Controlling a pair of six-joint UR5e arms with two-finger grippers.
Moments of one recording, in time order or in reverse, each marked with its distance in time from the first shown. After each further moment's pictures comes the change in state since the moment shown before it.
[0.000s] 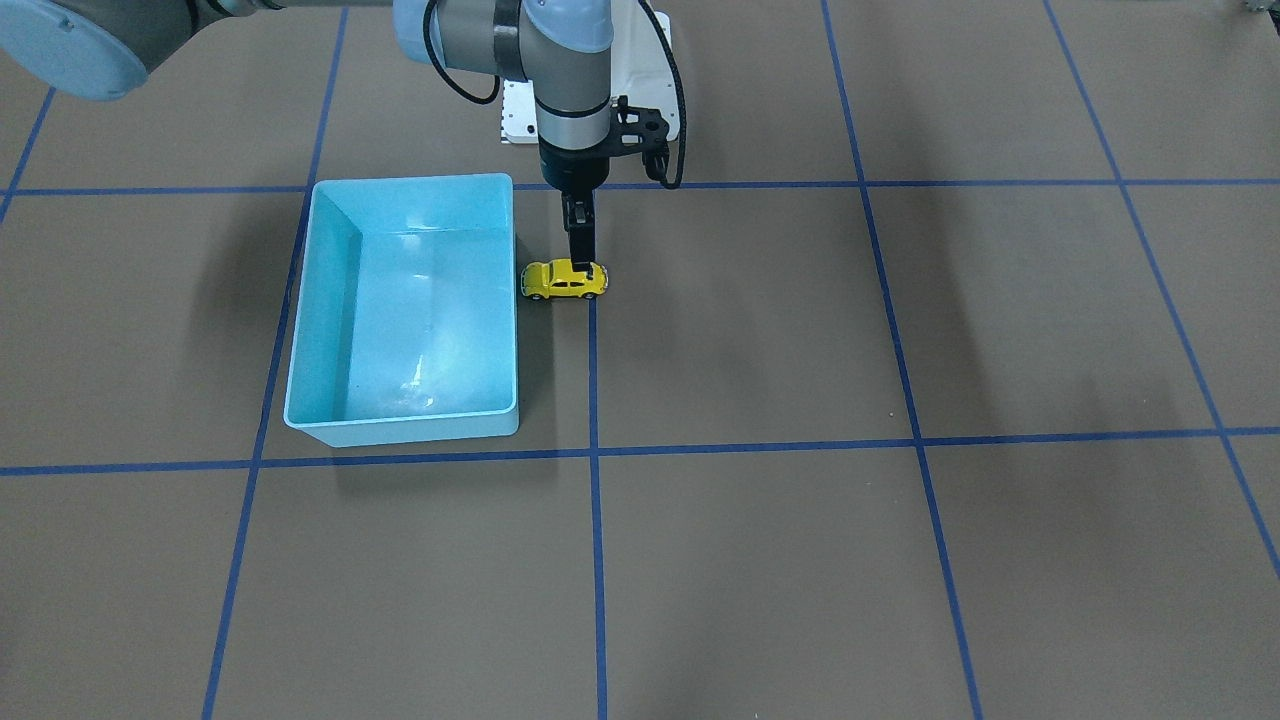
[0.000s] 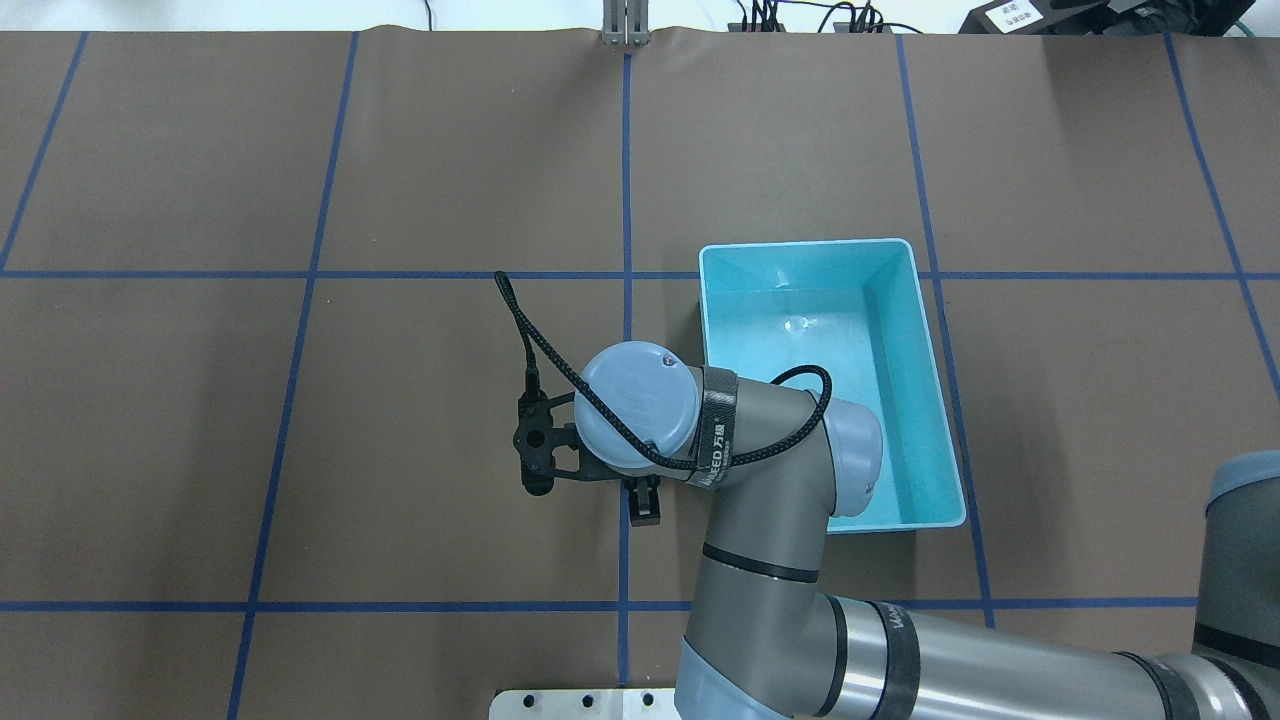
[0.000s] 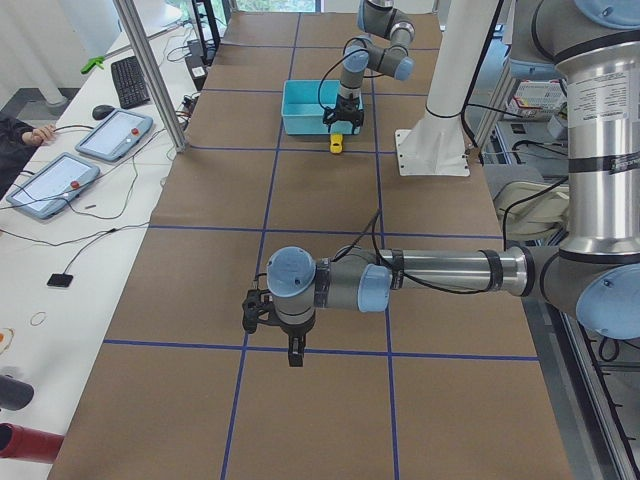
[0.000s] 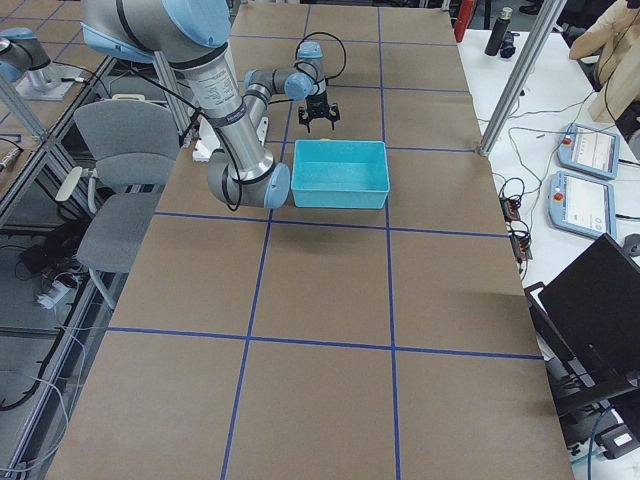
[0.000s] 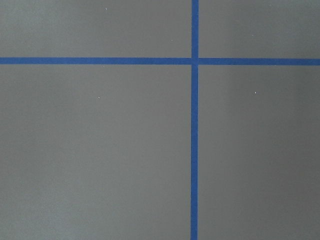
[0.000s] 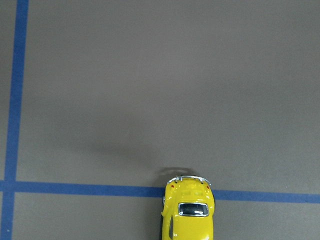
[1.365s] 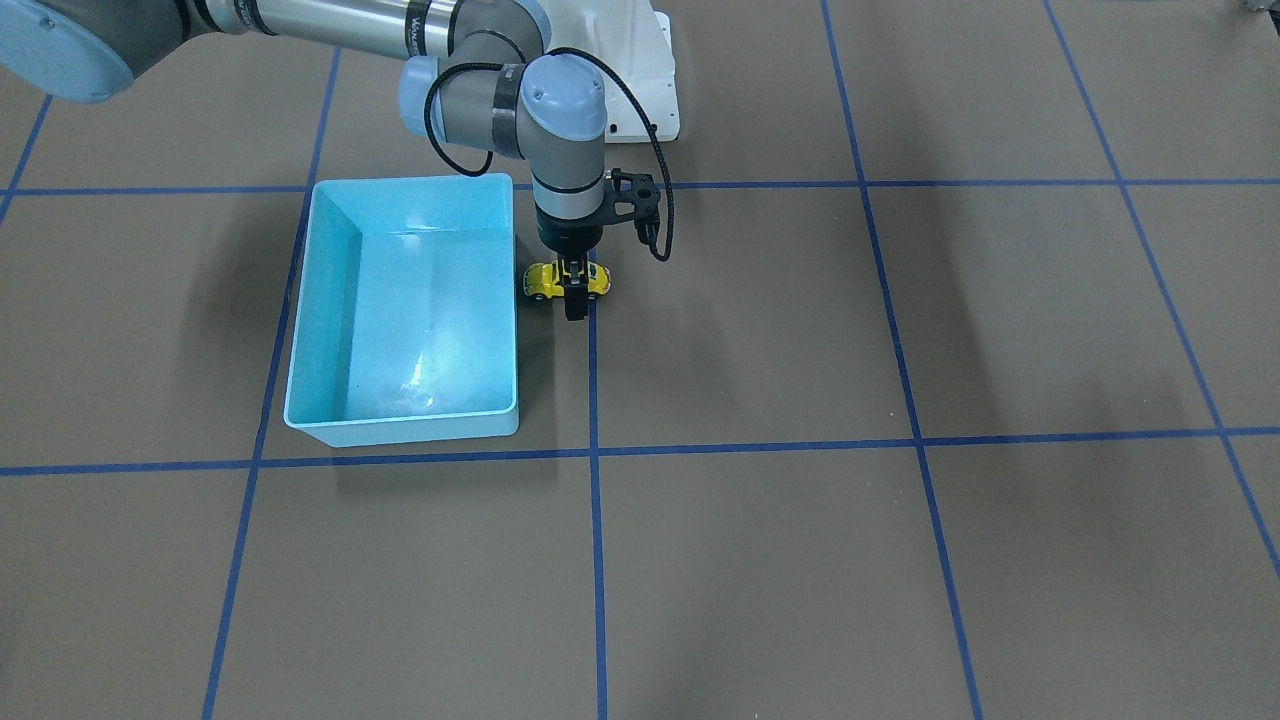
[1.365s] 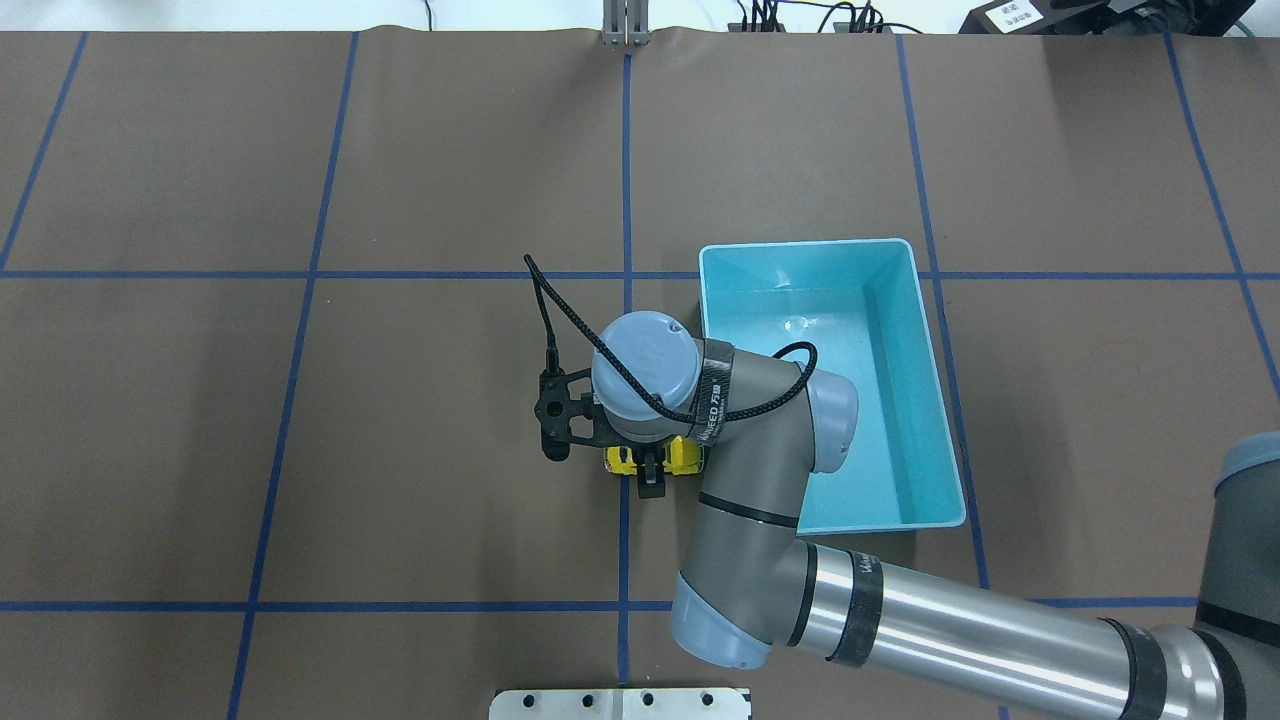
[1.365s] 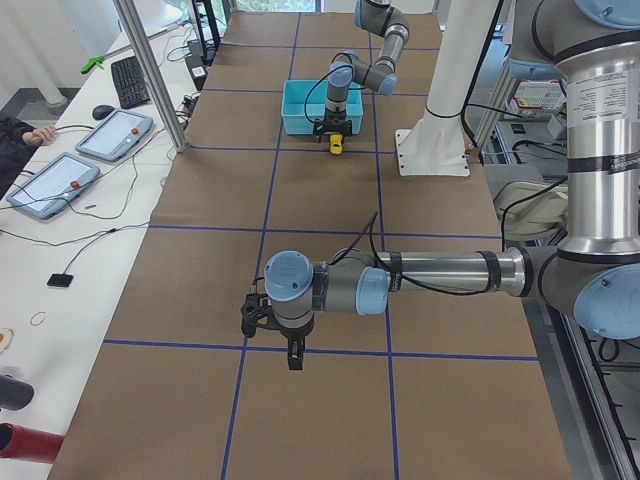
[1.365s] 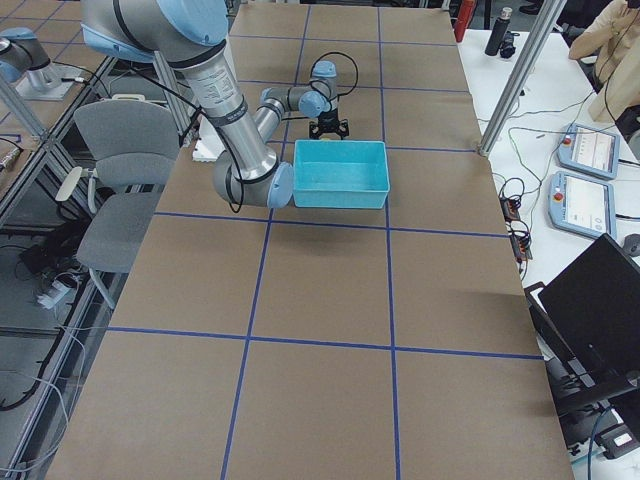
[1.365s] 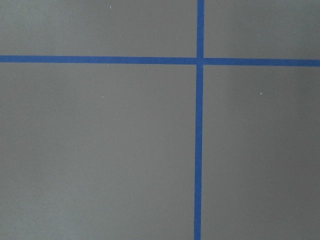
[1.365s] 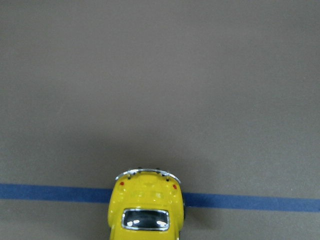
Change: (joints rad) left arm -0.002 -0.008 0.020 0.002 0.004 0.000; right arm 0.038 0.011 -0.171 0.140 0.071 -0.010
